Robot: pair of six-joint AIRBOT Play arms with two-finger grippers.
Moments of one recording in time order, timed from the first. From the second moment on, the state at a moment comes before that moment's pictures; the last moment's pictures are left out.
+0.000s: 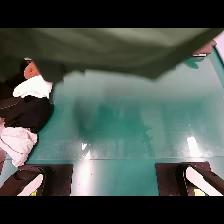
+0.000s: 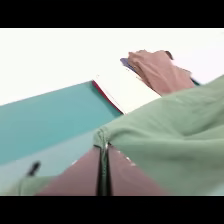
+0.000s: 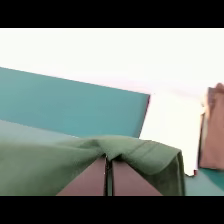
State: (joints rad) left arm -0.12 -0.84 1.77 0.99 -1.09 -1.33; right arm -0.34 -0.98 1.96 -1.00 1.30 1.29
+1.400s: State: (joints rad) left arm 0.16 -1.14 1.19 1.09 -1.23 -1.36; right arm -0.14 -1.56 1.72 -1.22 1.52 1.44
